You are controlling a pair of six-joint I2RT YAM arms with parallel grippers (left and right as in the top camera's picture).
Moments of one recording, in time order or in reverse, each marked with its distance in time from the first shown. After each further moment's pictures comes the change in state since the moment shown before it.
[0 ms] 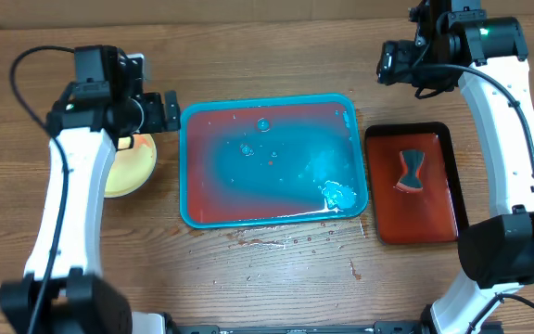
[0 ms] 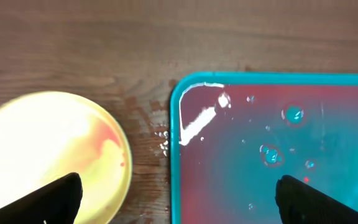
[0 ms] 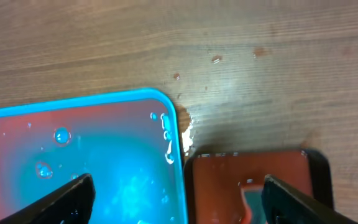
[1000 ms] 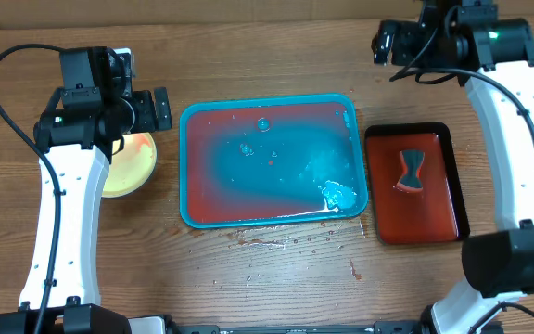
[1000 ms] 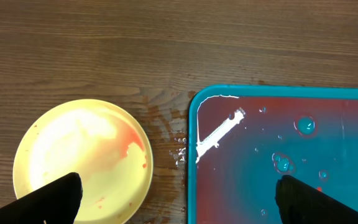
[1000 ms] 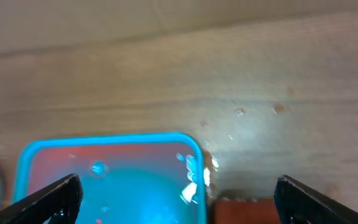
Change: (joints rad) left arm 0.000 -0.062 0.002 -0.004 -0.077 0.000; right arm 0.000 -0.067 0.000 0.163 -0.079 0.002
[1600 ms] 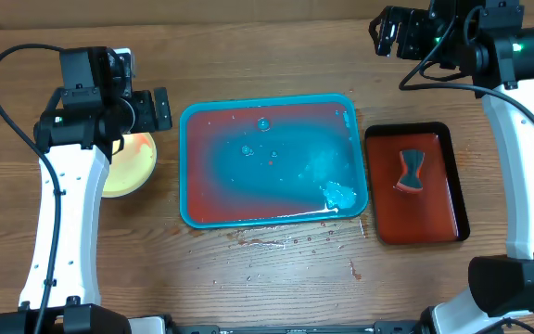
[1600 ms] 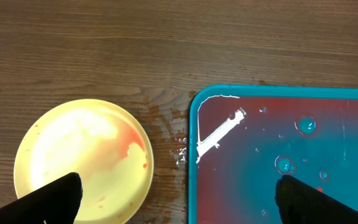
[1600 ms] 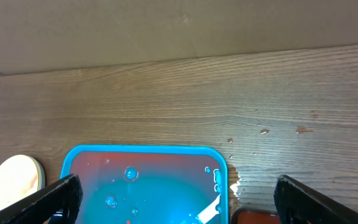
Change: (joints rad) left arm 0.000 0.000 0.000 0.000 -0.002 0.000; right arm 0.000 -0.077 0.000 0.029 -0.081 0.004
